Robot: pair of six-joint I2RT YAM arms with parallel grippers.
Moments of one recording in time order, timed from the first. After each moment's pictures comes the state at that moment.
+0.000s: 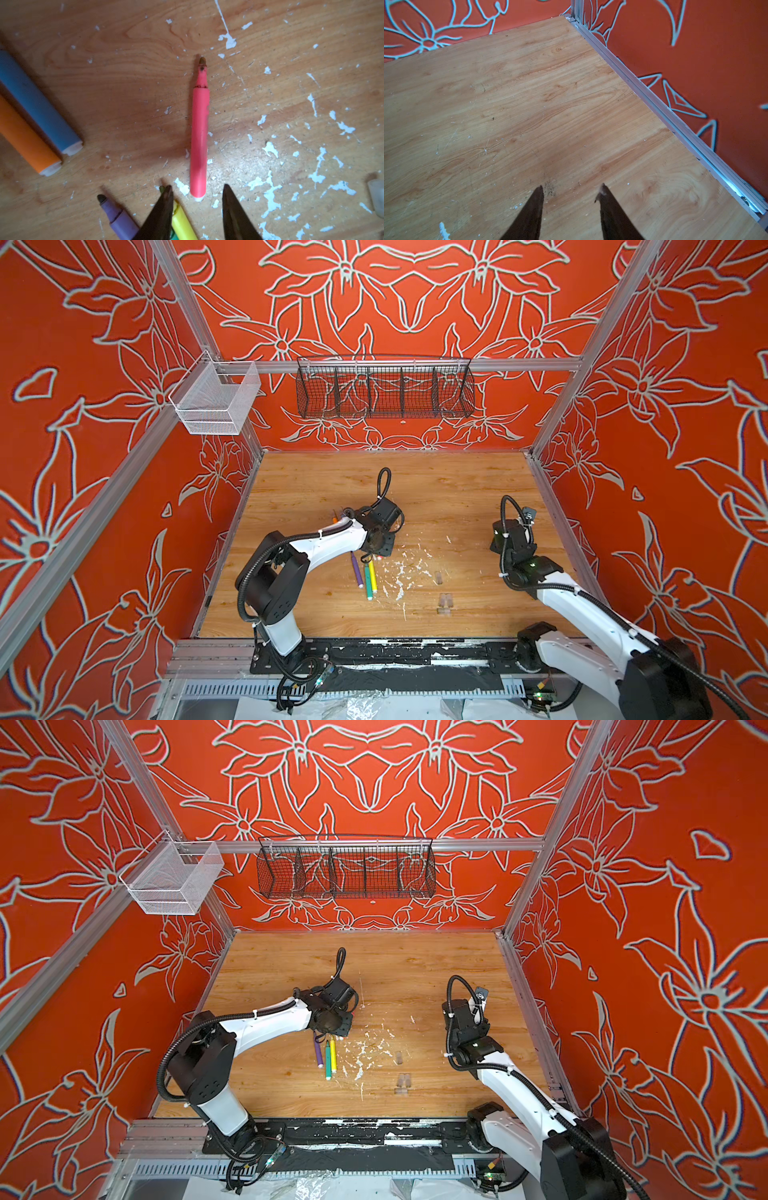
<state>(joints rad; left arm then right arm) -0.64 1.73 1.14 -0.63 -0.10 -0.41 0.33 0.99 0.51 -0.26 0.69 0.56</state>
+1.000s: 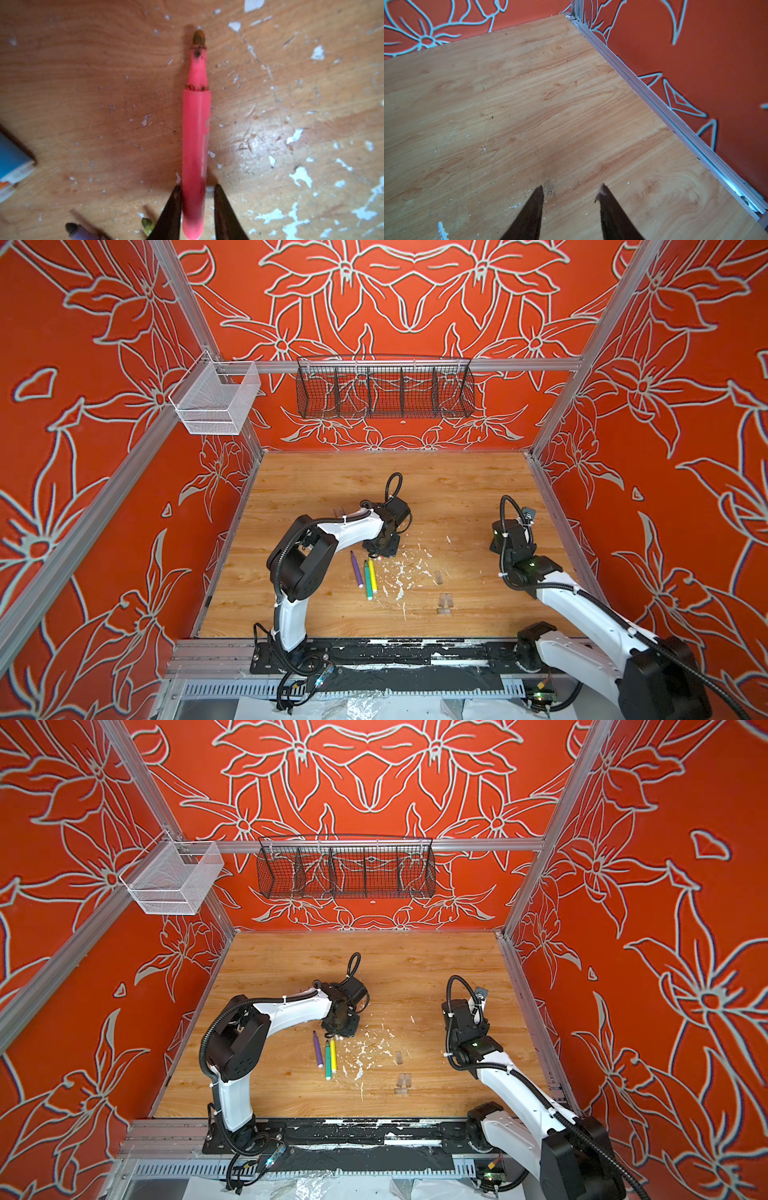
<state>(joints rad) -0.64 1.94 1.31 -0.79 -0.09 -0.42 0.33 1.00 0.51 -0.26 0.69 0.56</state>
